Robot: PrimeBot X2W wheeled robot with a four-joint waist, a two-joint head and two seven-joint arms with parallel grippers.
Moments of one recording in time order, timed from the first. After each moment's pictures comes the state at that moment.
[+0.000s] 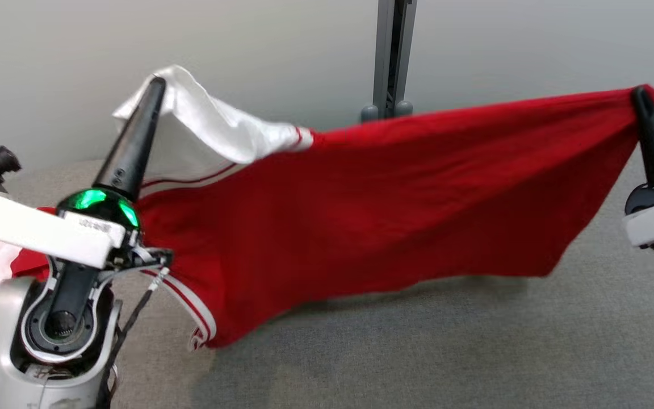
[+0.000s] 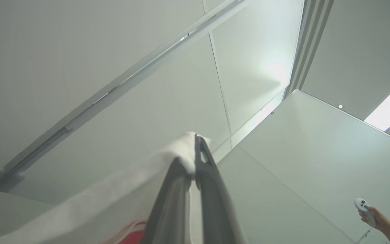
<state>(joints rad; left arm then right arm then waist) -0.33 0.21 -0.15 -0.28 -1.50 0.07 0.17 -0.40 -0.25 -0.01 0.05 0.55 0.13 0.08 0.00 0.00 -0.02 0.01</state>
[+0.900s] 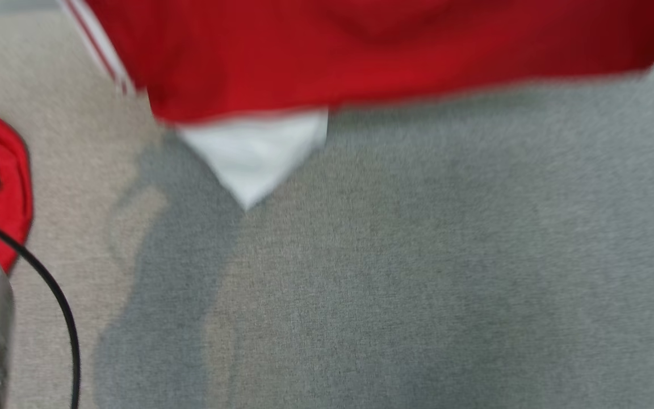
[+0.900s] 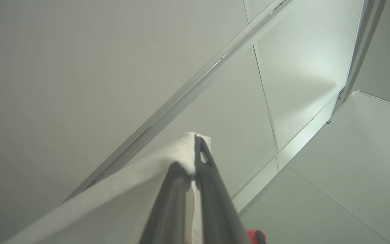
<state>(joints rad) -1.25 0.25 -0.18 0.10 -1.43 0.31 0.24 -1.18 -0.23 -0.03 0.18 0.42 0.13 0.26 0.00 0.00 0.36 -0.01</state>
